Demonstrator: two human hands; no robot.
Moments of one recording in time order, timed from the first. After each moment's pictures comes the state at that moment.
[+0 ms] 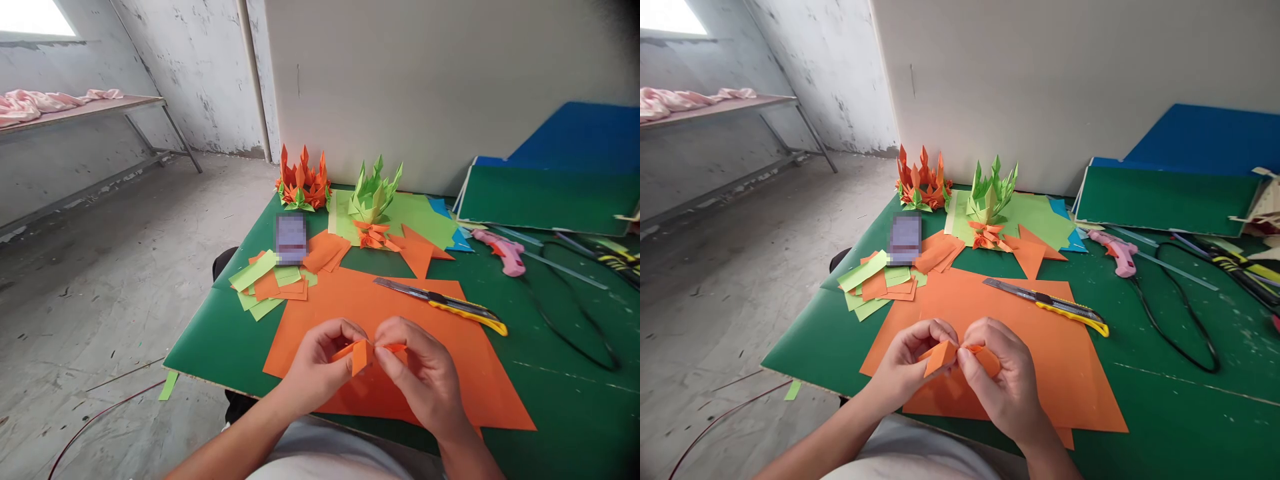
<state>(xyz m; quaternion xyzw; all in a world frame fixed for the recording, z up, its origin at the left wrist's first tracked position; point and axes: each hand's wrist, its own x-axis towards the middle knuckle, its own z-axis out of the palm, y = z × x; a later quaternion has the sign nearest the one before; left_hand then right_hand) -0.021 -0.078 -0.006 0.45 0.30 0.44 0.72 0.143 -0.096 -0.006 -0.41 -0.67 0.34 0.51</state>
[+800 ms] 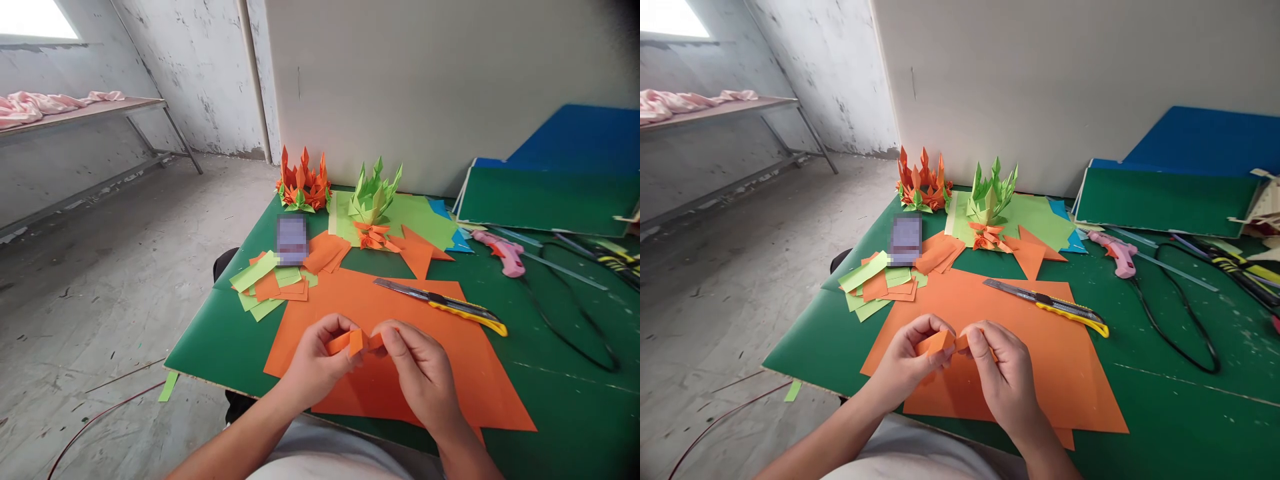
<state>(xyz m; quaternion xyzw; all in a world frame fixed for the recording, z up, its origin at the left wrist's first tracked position) -0.020 -0.077 0.000 0.41 0.39 0.43 0.70 0.140 -0.097 -0.003 -0.48 -0.65 0.35 0.47</state>
